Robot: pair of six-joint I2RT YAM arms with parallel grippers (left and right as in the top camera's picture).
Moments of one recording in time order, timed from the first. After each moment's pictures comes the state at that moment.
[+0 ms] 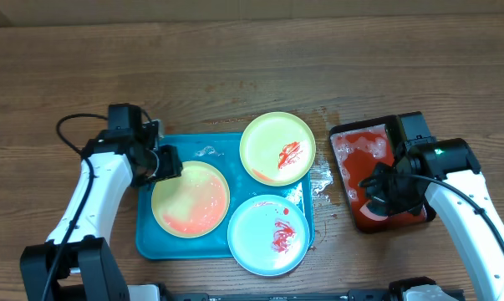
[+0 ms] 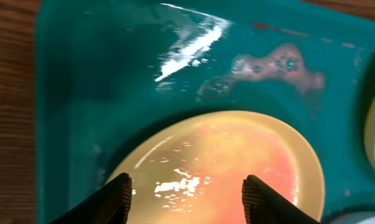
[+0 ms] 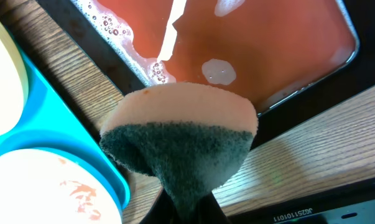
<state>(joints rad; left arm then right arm) 0.10 1.54 0.97 -0.78 0.20 -0.13 0.16 1.30 1.05 -1.28 -0.06 0.62</state>
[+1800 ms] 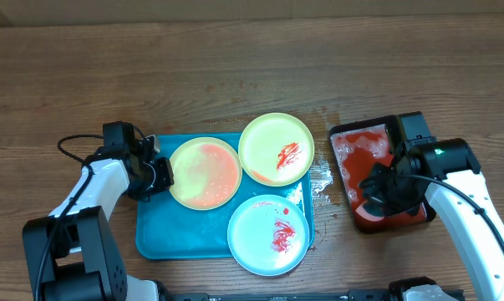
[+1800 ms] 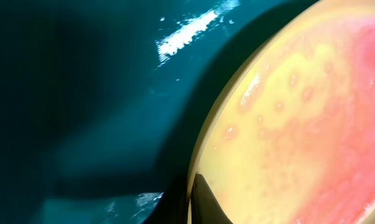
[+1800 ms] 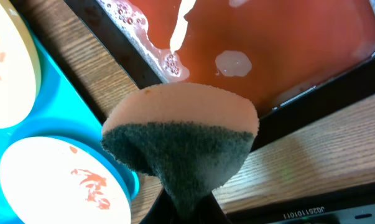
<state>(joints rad) 0.18 1.65 0.83 -0.59 0.30 -0.11 0.16 1.30 1.05 -1.28 -0.11 0.60</state>
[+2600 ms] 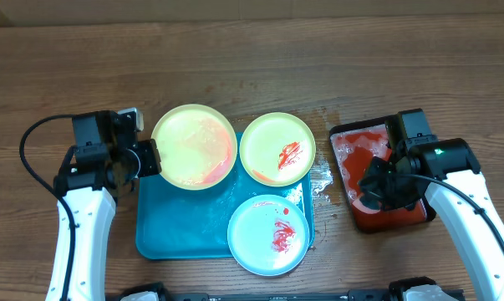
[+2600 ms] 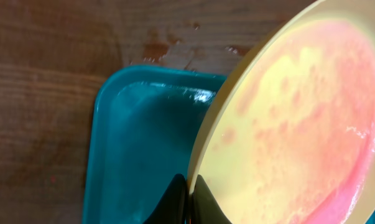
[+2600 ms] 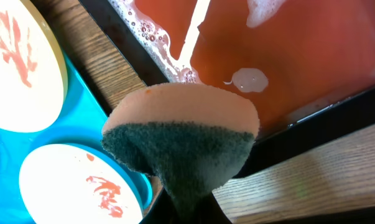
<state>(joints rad) 0.16 1.26 0.94 -0.71 0.26 -0.06 0.16 1.30 1.05 -1.22 -0.13 0.60</state>
